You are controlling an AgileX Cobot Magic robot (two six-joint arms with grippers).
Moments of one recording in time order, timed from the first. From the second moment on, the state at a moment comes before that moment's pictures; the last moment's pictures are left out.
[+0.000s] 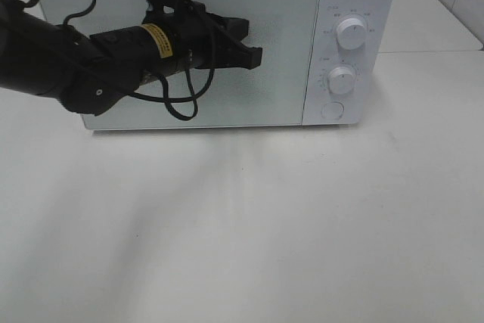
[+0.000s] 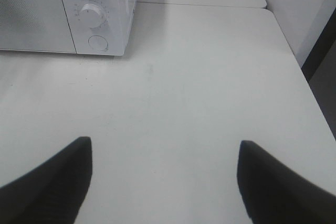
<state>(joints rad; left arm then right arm) -0.61 1.97 -1.09 0.23 -0.63 -0.25 0.05 0.00 -0.49 -0.08 0.97 0.09</state>
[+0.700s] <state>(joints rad) -0.69 1.64 -0.91 0.23 0.26 -0.25 0.05 0.00 -0.49 -0.08 0.97 0.09</state>
